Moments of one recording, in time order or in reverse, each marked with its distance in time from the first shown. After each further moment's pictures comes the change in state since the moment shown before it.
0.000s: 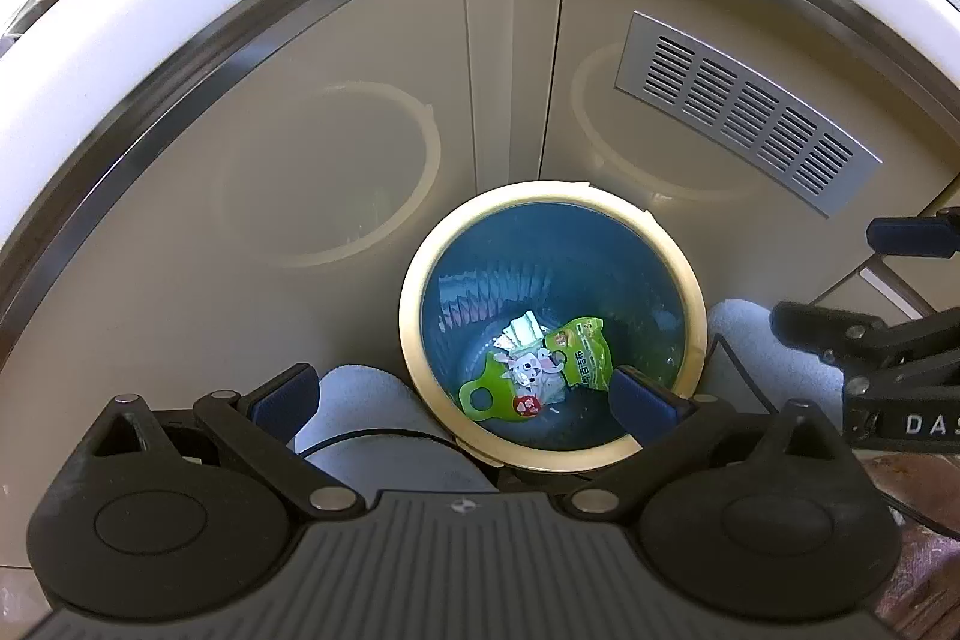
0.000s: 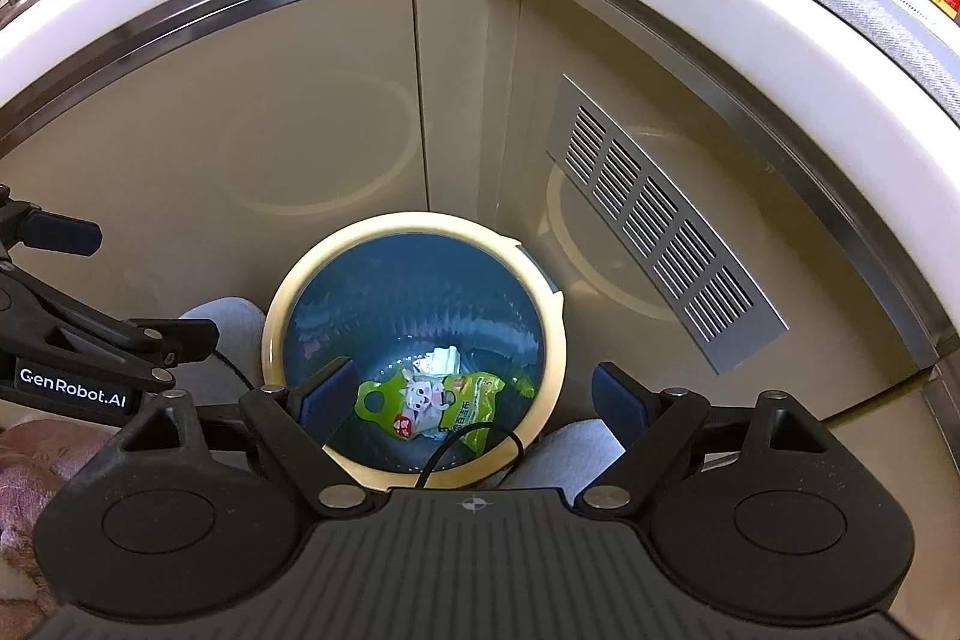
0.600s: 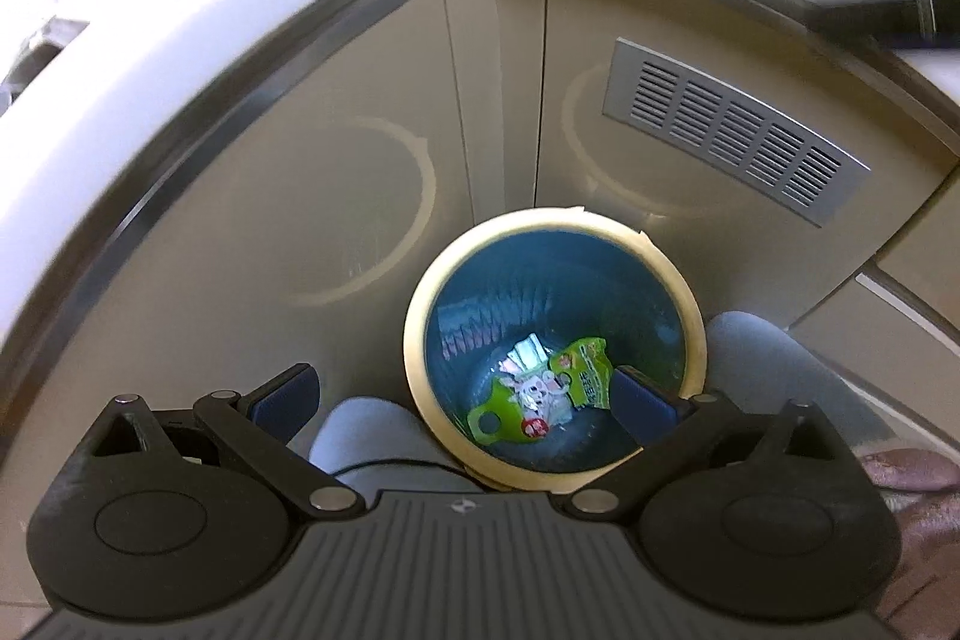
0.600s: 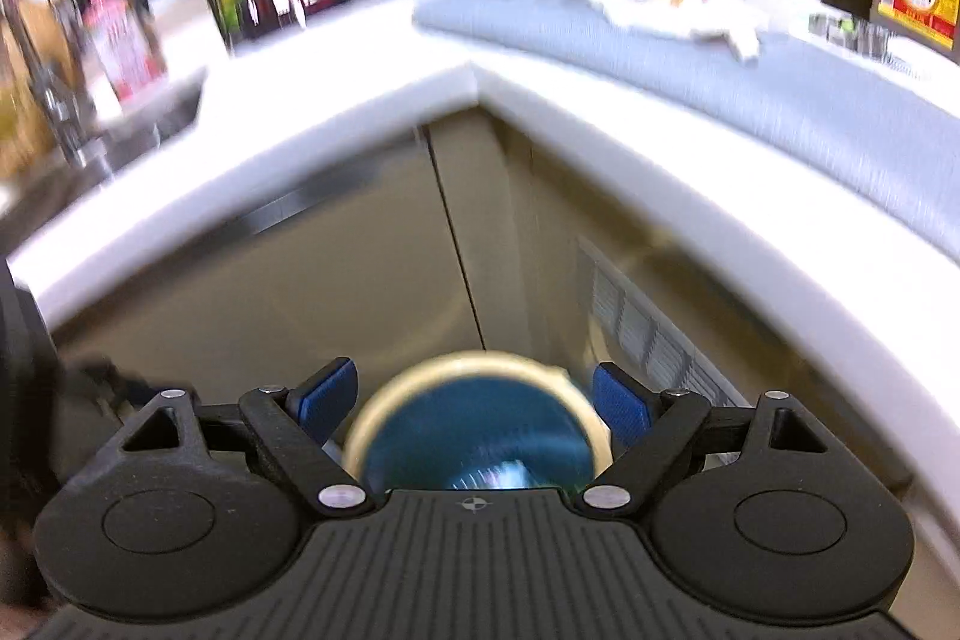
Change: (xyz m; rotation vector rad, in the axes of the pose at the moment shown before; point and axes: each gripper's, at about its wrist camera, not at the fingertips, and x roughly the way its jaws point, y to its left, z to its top) left arm -0.016 -0.008 0.008 0.062 -0.055 0.020; right arm -0.064 -0.047 0.054 0.129 -0.264 0.175
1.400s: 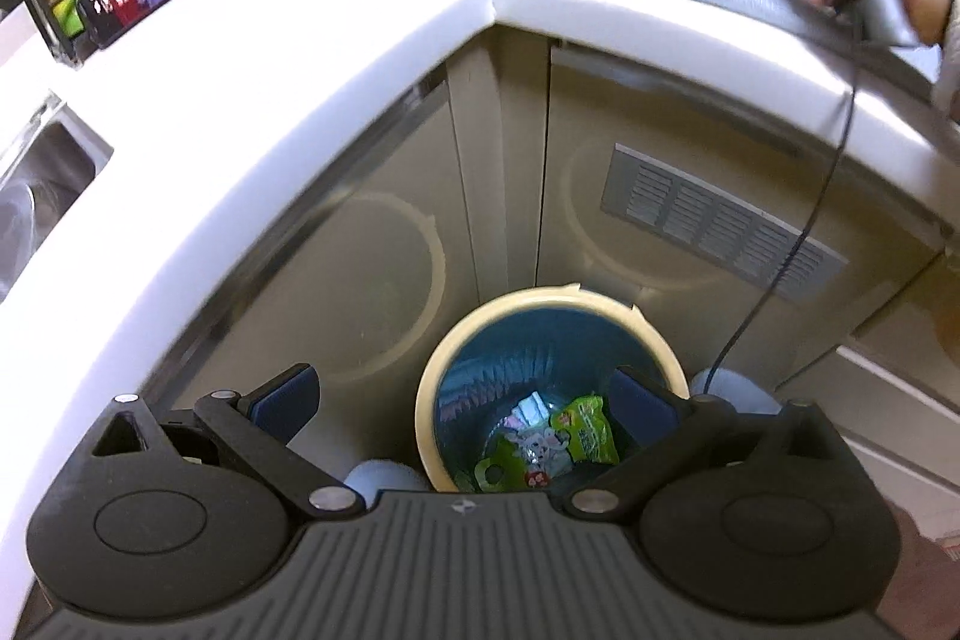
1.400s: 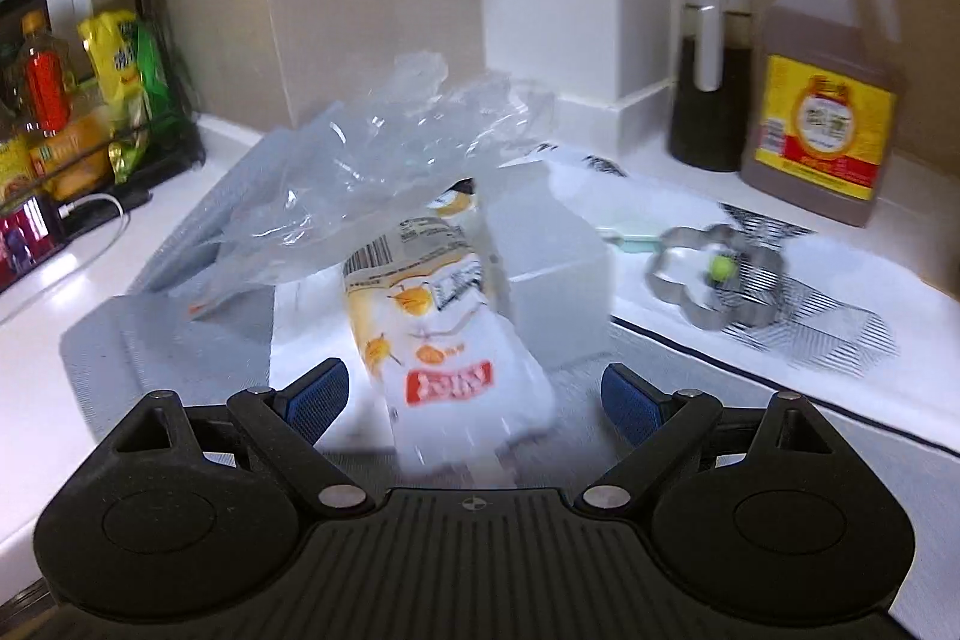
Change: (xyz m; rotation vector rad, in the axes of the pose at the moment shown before) left arm -0.038 0.005 0.063 0.000 -0.053 0.002; right arm 0.136 -0.141 0.182 0.106 -0.161 -0.323
